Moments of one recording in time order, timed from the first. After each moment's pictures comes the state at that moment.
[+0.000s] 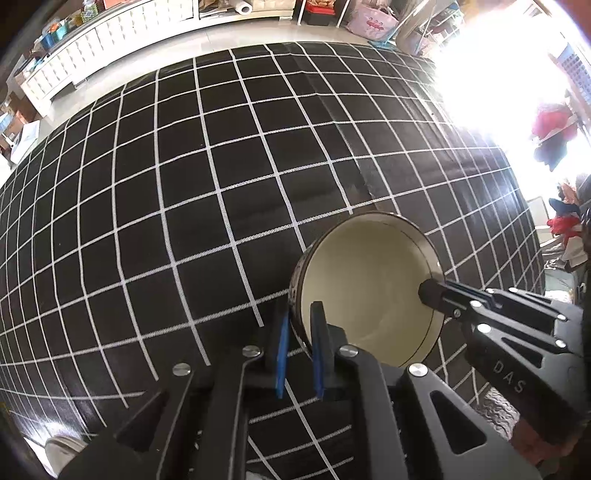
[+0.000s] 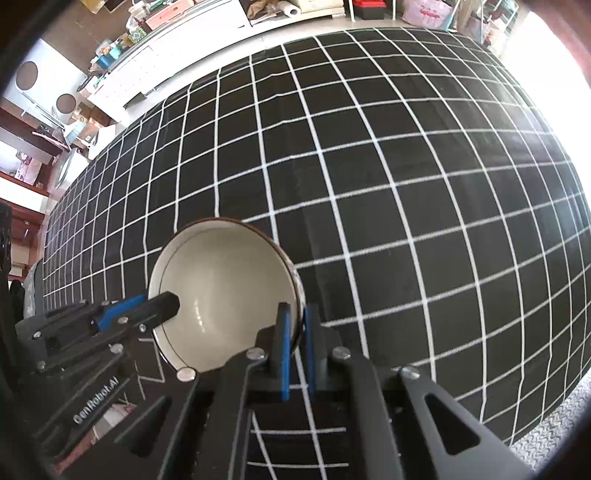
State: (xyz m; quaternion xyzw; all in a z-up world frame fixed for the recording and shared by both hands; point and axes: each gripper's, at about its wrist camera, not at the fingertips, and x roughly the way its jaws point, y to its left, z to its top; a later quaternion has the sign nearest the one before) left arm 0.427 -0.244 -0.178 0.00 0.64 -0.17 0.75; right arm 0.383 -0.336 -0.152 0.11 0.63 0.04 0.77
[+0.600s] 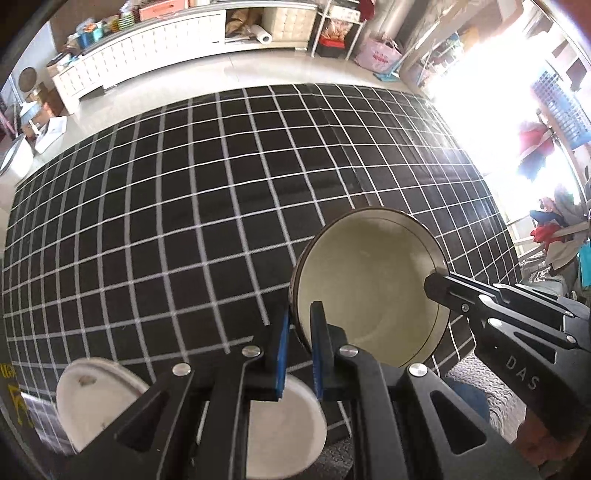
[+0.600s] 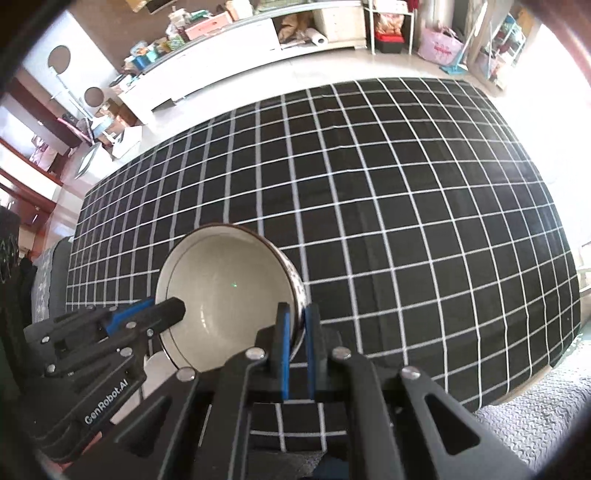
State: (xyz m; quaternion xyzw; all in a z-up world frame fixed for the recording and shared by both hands) left arm 0.339 -0.183 -0.092 -0.02 0.60 -0.15 0.79; right arm 0.313 -0.275 -0.059 0.08 0.58 0.06 0.81
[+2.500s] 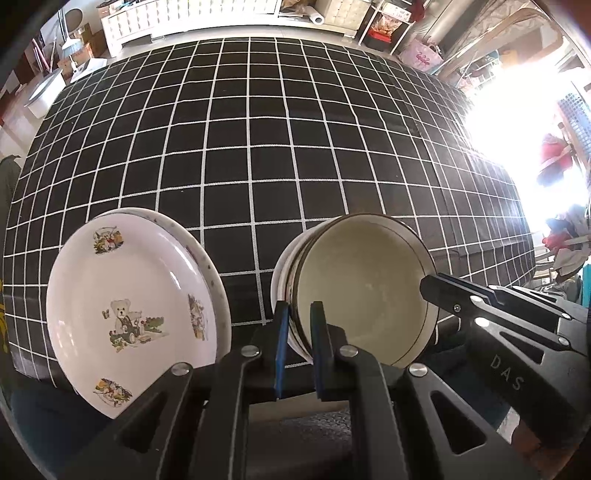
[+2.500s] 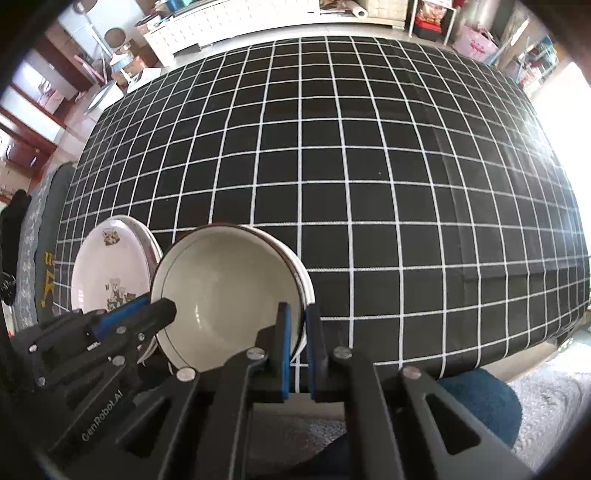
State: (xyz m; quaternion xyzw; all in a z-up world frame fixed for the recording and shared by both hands) left arm 0.235 -0.090 -0.145 -0.08 0.63 -0.09 0.77; right arm 0.262 -0.189 -0.115 0.02 0.63 0.09 0.77
